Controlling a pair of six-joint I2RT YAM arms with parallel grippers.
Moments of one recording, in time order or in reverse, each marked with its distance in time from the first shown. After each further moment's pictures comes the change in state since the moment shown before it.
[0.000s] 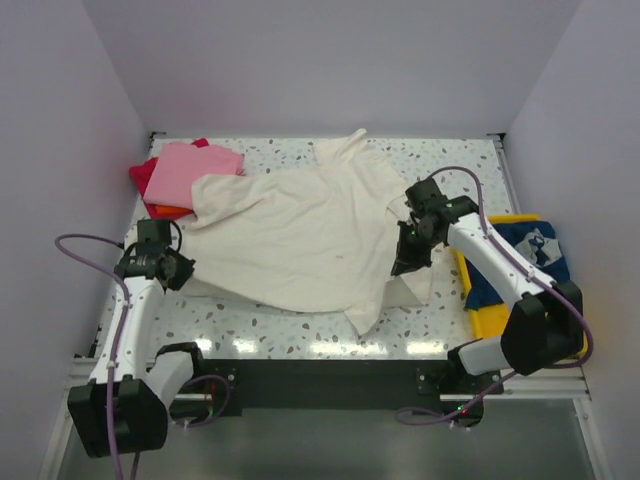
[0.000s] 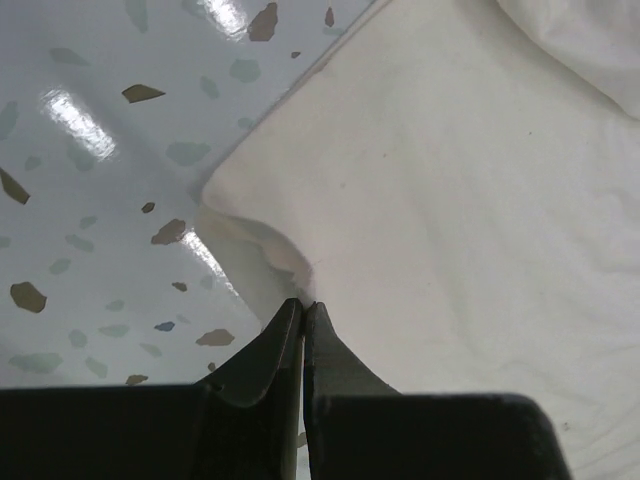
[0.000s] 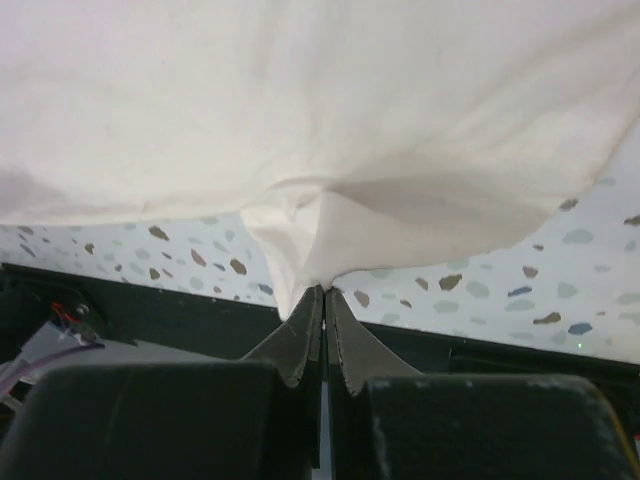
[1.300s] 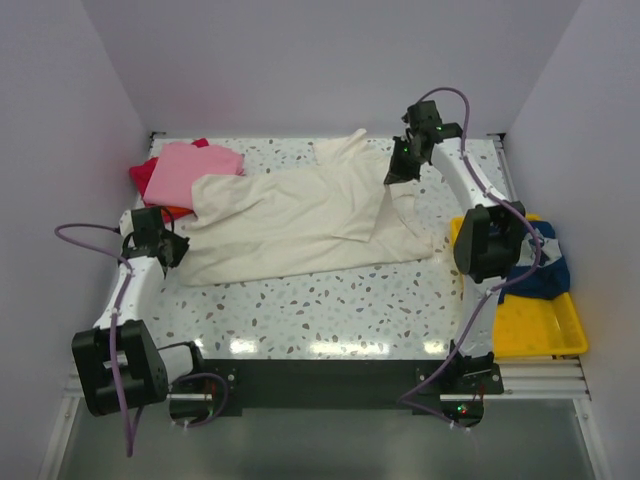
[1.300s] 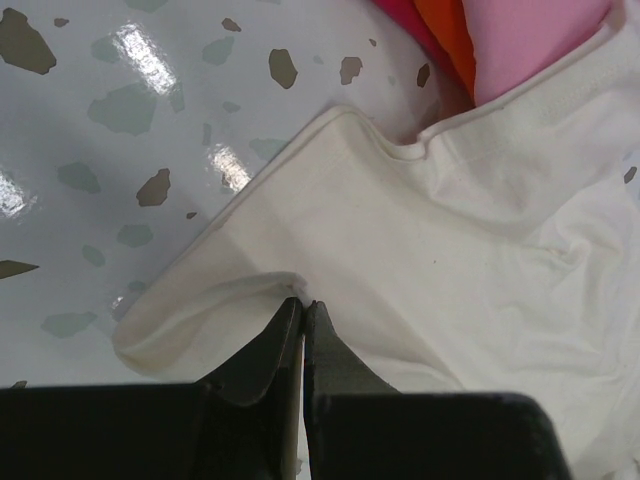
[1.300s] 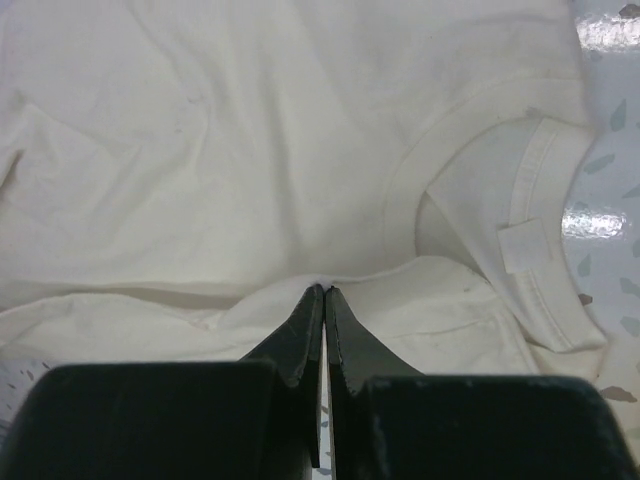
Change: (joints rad) left arm 0.096 0.263 -0.032 0.478 0.071 0.008; right arm -0.180 0.695 0.846 0.144 0.022 -0.174
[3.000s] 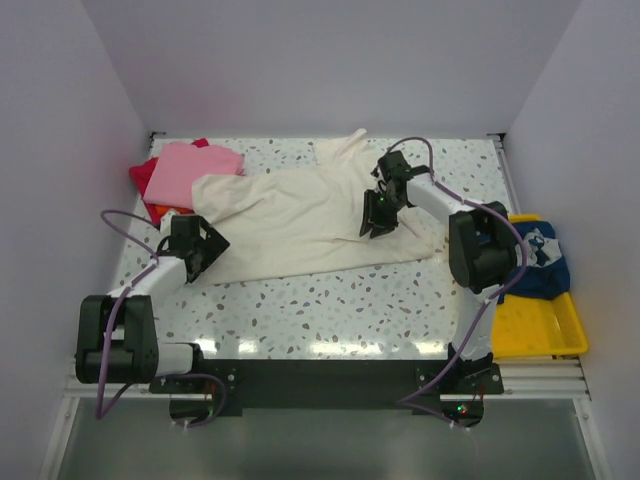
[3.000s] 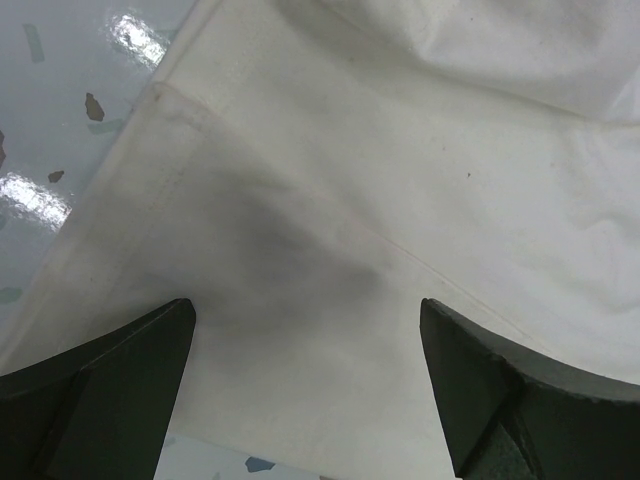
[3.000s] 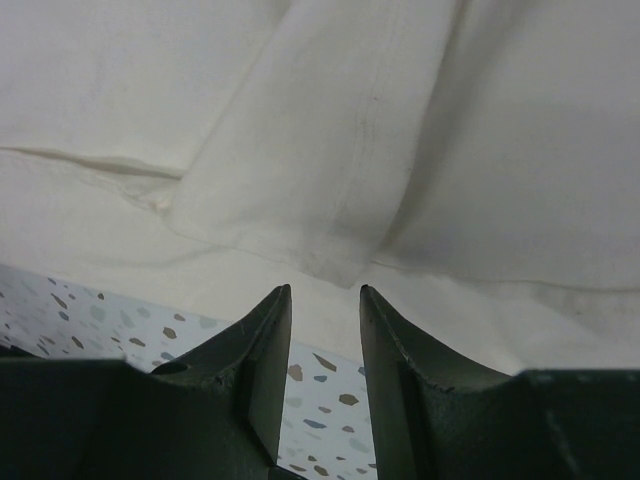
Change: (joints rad) left arm -0.225 0.141 -0.124 0.224 -0.060 0.081; right arm 0.138 -0.057 -0.444 0.163 -0.102 0.000
